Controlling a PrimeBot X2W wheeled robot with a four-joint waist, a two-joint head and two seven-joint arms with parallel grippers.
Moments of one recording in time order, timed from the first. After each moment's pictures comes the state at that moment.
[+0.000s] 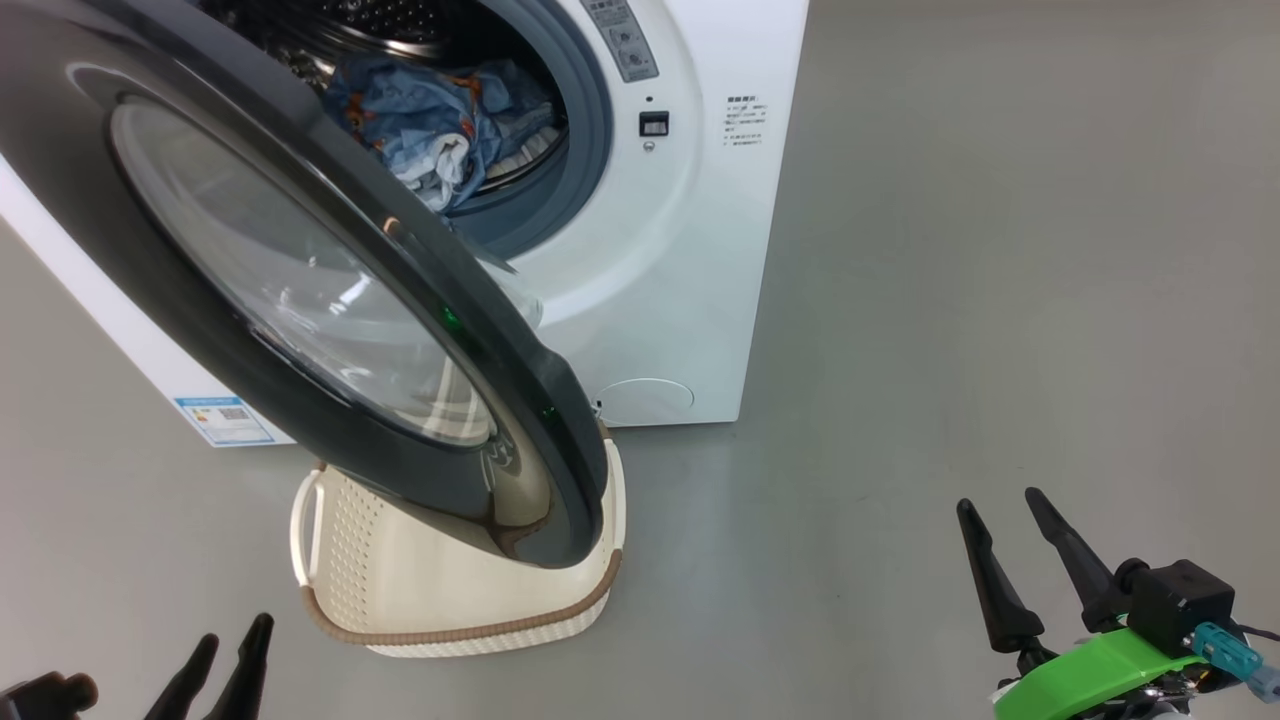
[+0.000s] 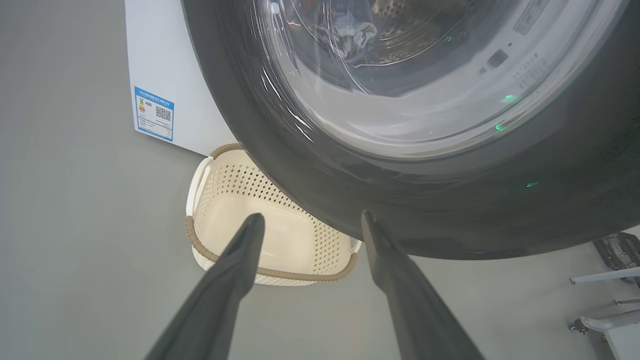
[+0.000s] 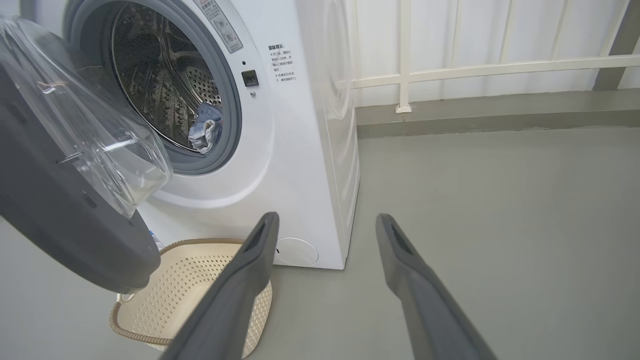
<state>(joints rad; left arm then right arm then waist) -0.04 0.54 -0.44 0.25 -1.19 -0.13 -0.24 -0.06 -0.18 0.07 0.22 0.34 0.13 -0.26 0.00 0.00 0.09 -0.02</state>
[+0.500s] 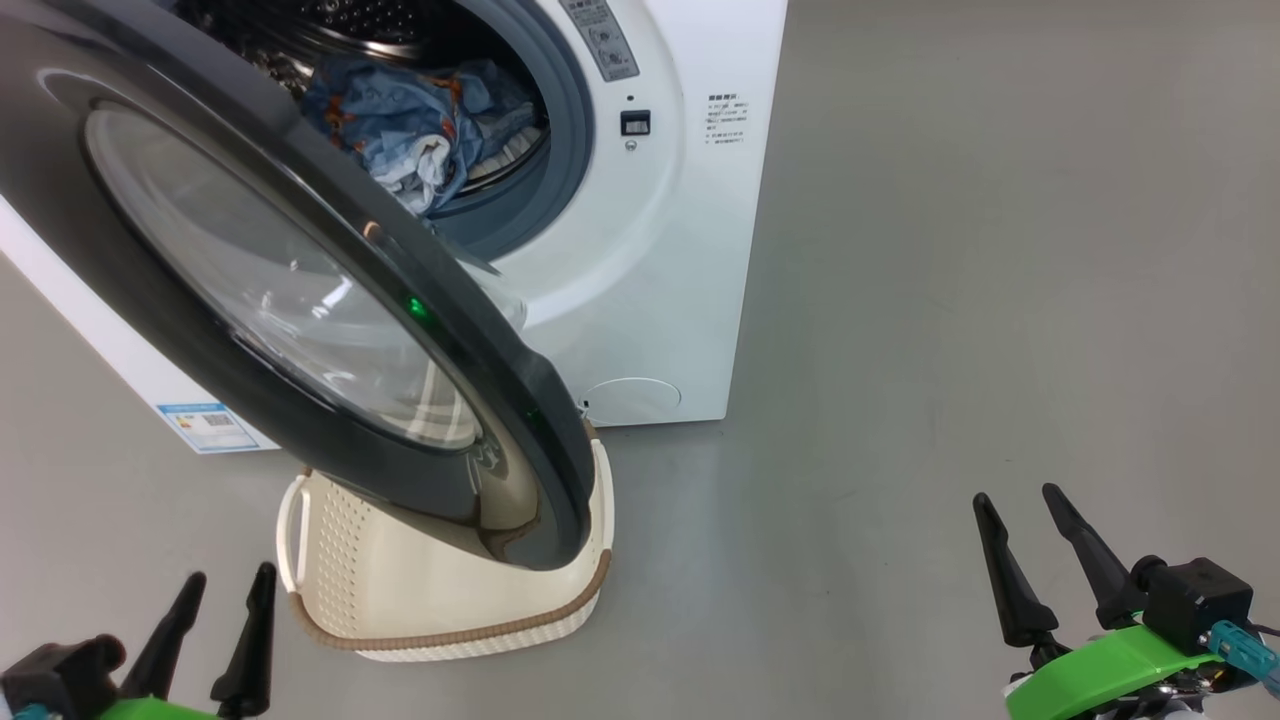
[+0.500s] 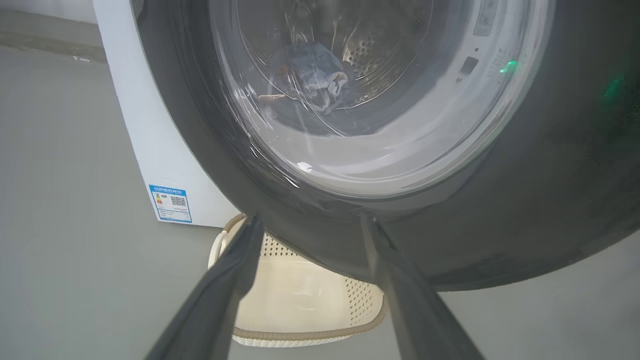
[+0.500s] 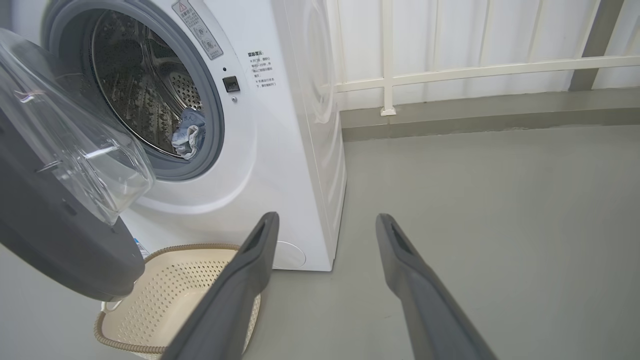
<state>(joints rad) -0.04 0.37 -0.22 0.26 -0.73 -0.13 -0.25 -0.06 -0.18 0.04 0.22 0.34 0.13 -0.26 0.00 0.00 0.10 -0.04</state>
